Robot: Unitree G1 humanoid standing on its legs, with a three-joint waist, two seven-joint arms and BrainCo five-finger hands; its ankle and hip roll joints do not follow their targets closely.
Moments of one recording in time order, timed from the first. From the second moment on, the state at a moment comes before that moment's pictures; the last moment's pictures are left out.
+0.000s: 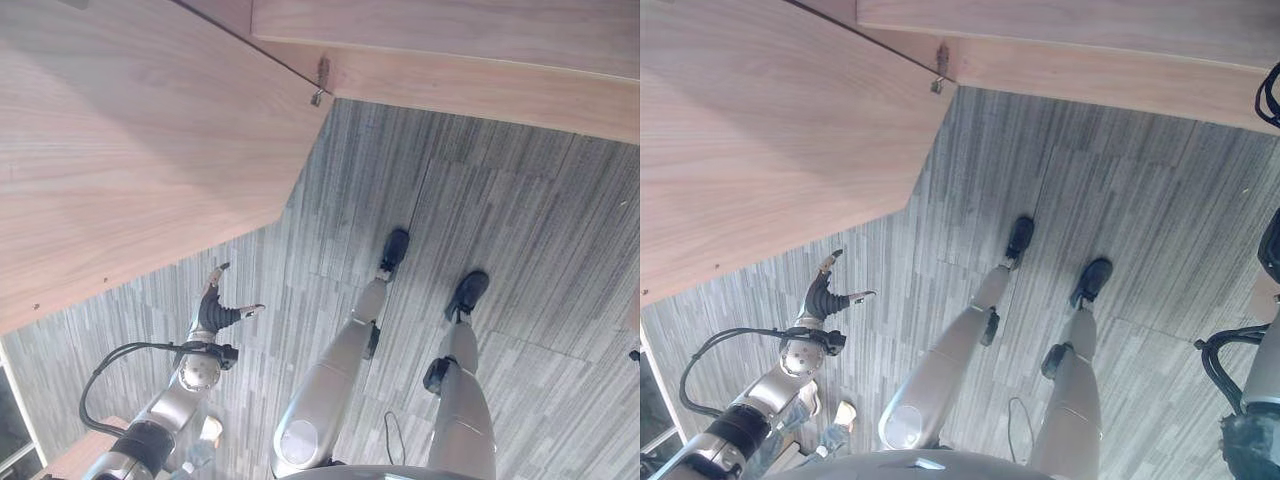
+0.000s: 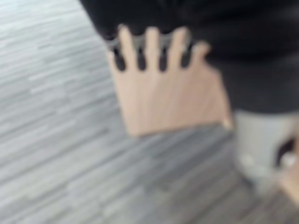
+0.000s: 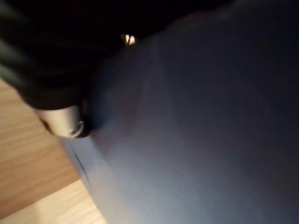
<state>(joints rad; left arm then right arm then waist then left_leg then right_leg) -0.08 0.50 -0.39 0.45 -0.06 -0.24 0.25 -1.67 -0.92 0.13 1.33 1.28 -0.23 -0.40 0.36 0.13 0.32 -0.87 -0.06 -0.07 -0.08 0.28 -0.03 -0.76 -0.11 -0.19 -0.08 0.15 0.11</state>
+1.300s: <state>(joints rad) -0.22 0.54 -0.46 0.56 -0.07 -0.18 0.26 -1.78 -0.87 0.20 1.49 1.17 -0.12 -0.49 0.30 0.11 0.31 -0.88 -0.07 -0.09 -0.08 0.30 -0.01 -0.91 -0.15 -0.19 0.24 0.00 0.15</state>
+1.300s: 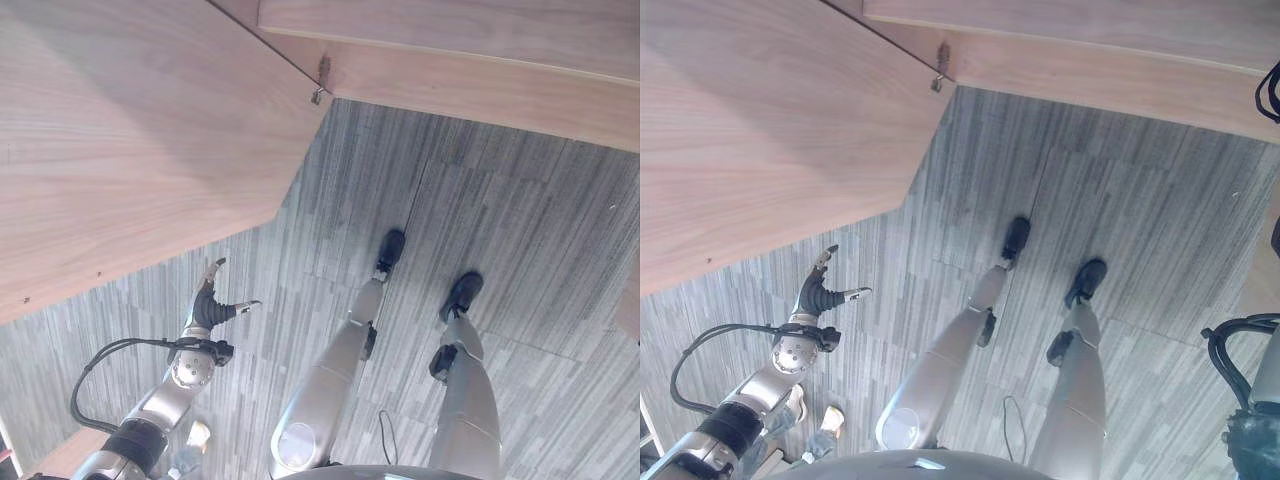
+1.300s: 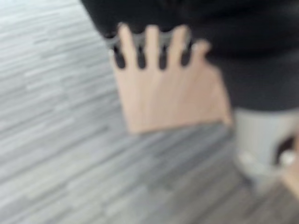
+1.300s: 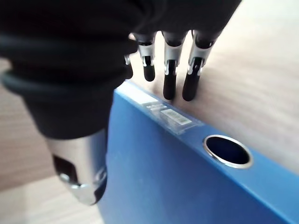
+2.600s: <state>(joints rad) -0.26 0.57 -0.39 0.47 -0.11 -0.15 0.28 -1.73 -0.79 0.20 1.52 1.12 0.01 -0.55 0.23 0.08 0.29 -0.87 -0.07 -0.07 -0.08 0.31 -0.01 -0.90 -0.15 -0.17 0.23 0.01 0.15</state>
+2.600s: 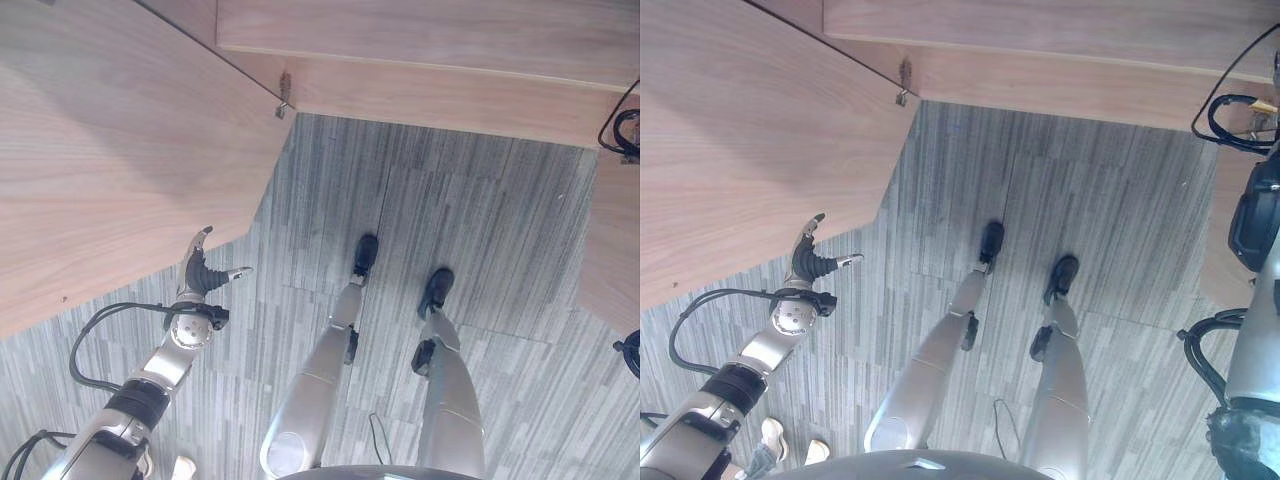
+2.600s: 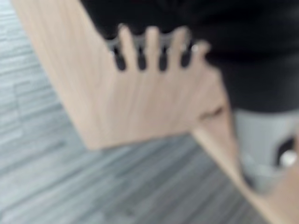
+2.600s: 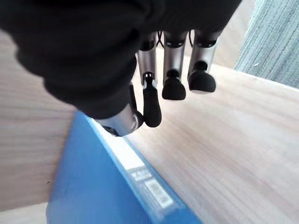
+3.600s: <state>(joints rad) -0.22 0.57 -0.40 0.47 -0.11 -0.15 0.25 -1.74 -0.80 0.30 1.44 1.12 -0.04 -0.33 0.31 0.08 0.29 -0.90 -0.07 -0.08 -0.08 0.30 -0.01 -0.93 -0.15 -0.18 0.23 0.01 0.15</state>
